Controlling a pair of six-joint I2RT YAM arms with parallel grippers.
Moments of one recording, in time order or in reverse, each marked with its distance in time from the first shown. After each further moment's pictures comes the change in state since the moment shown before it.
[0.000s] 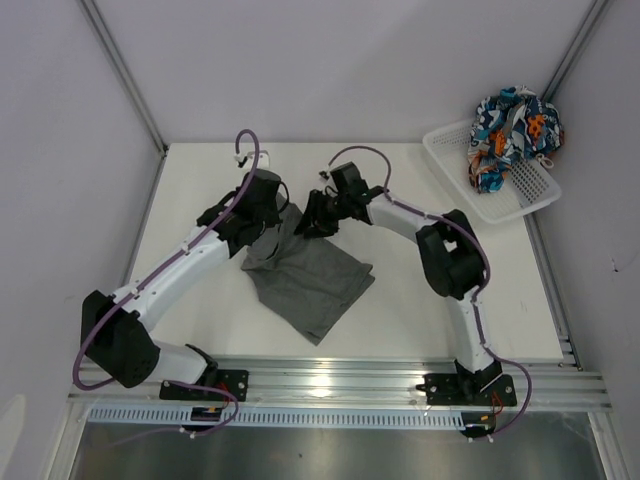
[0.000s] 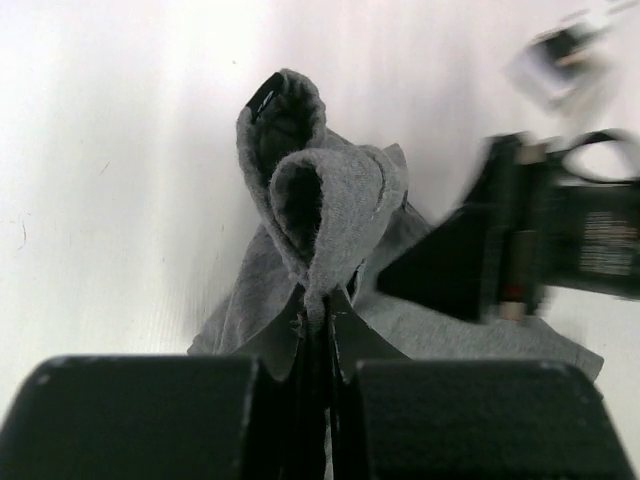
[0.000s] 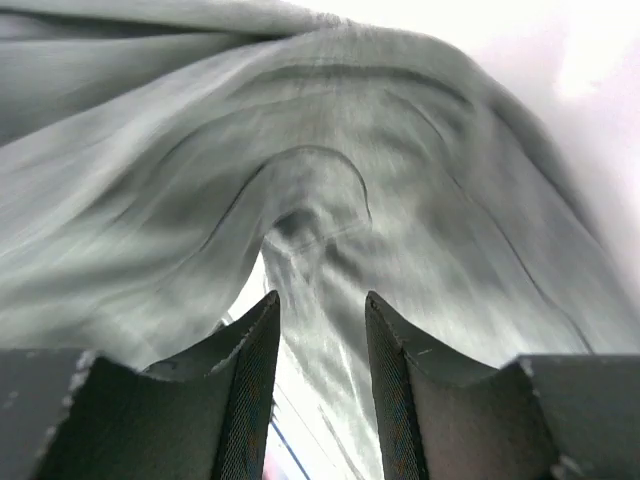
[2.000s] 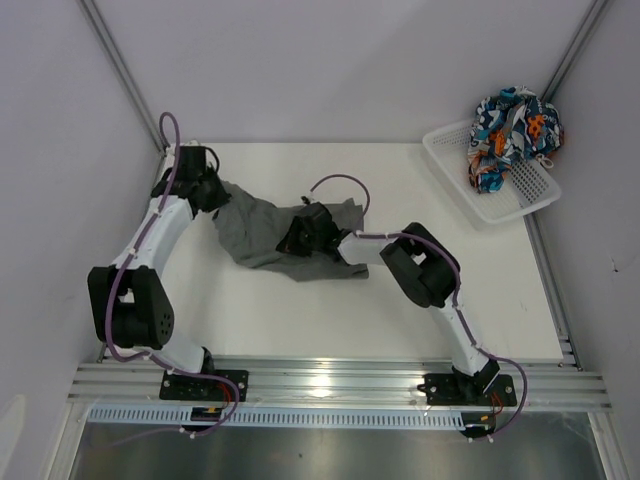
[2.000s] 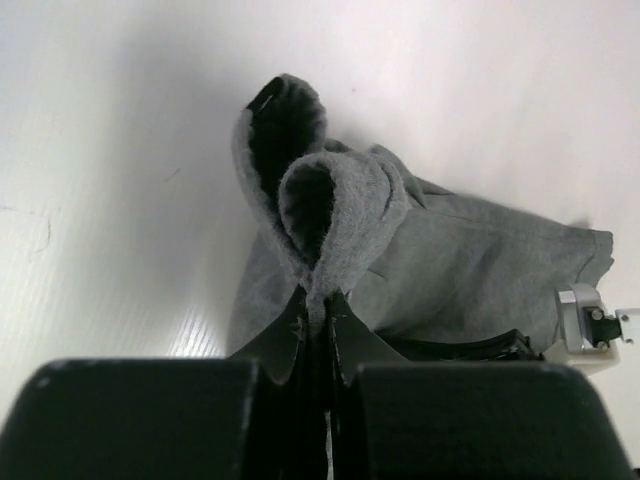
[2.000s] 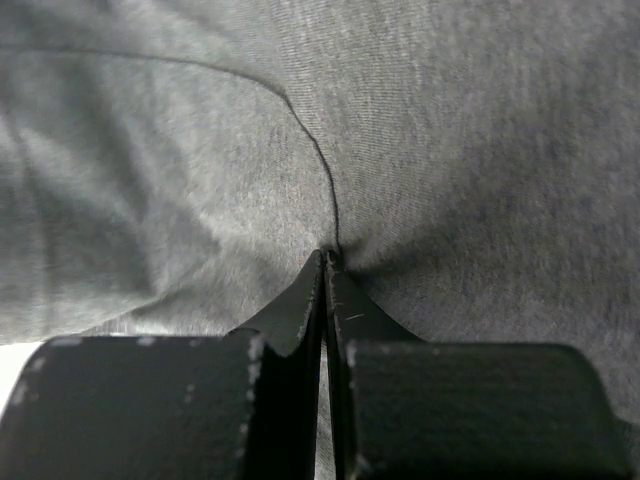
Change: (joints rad) left arm 0.536 0.186 0.090 0.006 0.460 -0.065; right arm 0.172 0.014 -0.257 0.501 0.494 0.182
